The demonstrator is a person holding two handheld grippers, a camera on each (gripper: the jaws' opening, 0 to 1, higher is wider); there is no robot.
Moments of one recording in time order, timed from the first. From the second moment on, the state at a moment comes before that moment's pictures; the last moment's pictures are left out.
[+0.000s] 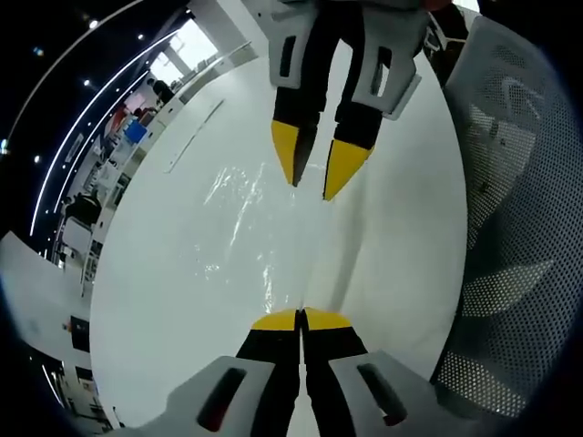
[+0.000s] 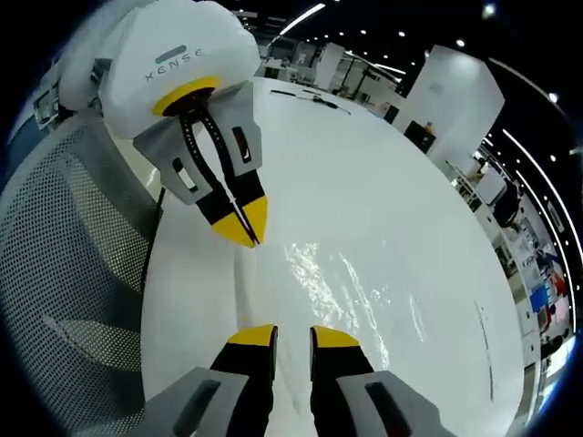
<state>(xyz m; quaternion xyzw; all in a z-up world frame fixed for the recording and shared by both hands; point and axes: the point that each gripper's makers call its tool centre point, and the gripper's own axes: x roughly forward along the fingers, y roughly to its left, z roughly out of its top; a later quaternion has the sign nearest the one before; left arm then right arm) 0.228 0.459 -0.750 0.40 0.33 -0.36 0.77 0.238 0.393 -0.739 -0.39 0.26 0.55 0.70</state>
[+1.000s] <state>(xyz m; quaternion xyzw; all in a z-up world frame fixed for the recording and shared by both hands) 0.232 0.457 -0.736 0.39 0.30 -0.35 0.80 0.229 0.394 -0.750 -0.37 0.29 0.54 0.69</state>
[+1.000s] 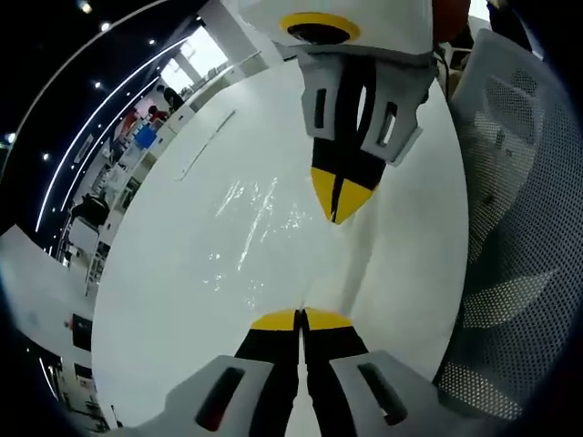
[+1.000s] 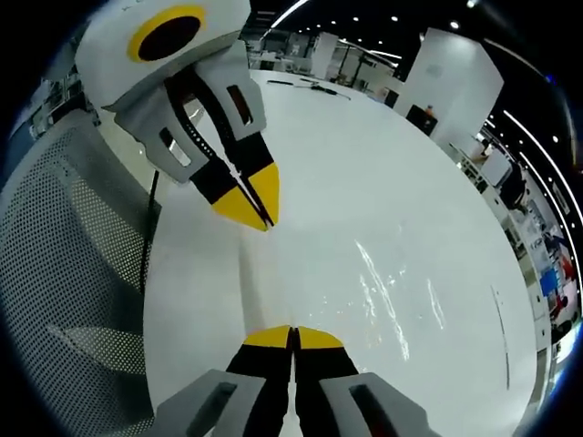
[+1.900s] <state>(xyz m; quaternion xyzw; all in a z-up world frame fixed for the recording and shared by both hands) 0.222 0.409 -0.709 0.43 0.23 -0.39 0.78 0.242 0.395 -0.746 -0.36 0.30 0.53 0.71</state>
